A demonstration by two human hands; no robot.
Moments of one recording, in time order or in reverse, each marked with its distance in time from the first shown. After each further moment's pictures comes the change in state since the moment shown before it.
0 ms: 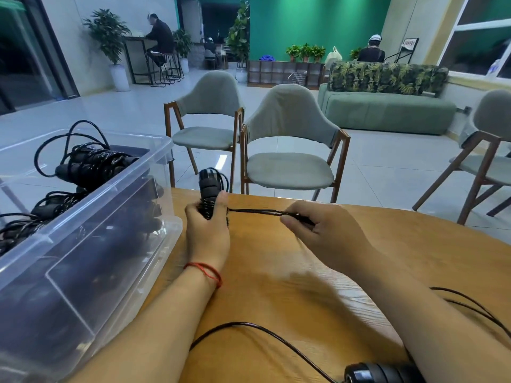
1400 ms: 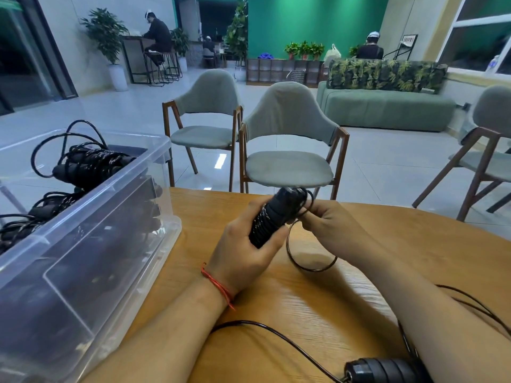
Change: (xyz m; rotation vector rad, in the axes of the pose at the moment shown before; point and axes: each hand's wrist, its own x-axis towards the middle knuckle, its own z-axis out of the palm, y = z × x) left_hand -0.040 0.008 0.008 0.170 -0.591 0.603; right_hand 0.004 0.007 -0.004 0.520 -0.123 0.341
